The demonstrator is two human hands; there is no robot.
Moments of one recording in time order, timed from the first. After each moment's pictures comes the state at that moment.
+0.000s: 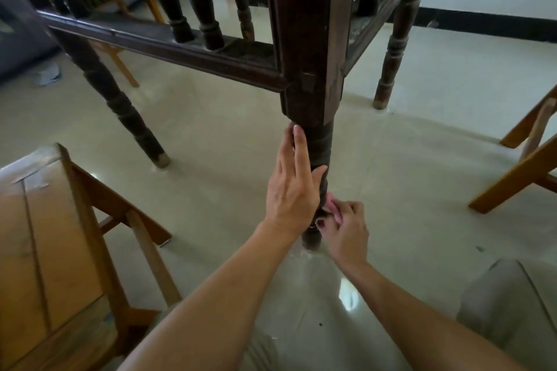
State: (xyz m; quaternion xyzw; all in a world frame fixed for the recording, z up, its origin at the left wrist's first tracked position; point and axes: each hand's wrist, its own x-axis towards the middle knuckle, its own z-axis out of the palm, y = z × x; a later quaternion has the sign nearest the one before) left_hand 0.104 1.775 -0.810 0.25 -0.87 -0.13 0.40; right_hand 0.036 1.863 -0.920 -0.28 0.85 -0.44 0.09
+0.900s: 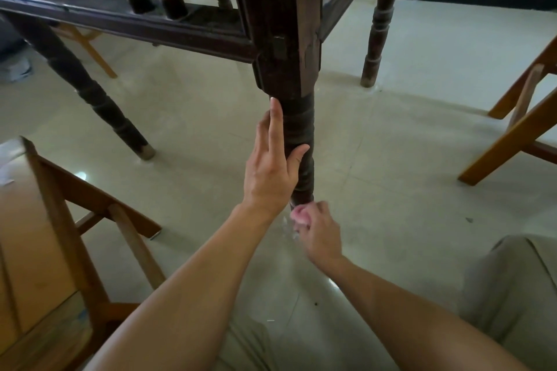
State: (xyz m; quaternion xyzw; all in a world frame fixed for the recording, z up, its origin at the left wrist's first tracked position) left_hand 0.110 1.767 -0.810 0.23 -0.87 -0.19 0.40; right_hand 0.063 1.866 -0.965 -0.38 0.85 -0.34 0.16
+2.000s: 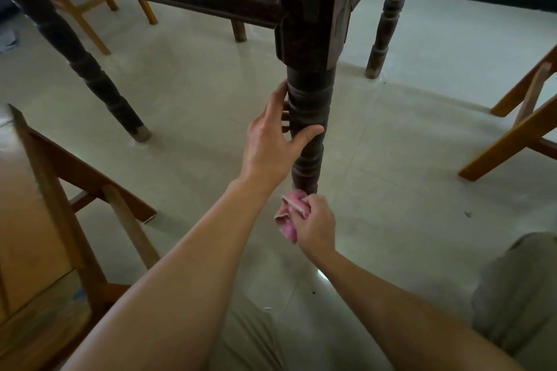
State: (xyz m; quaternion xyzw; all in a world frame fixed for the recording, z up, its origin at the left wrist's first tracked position) left_hand 0.118 1.751 -0.799 0.31 -0.82 -0.34 0.34; right_hand 0.086 1.858 -0.964 -0.28 0.85 -0.41 0.19
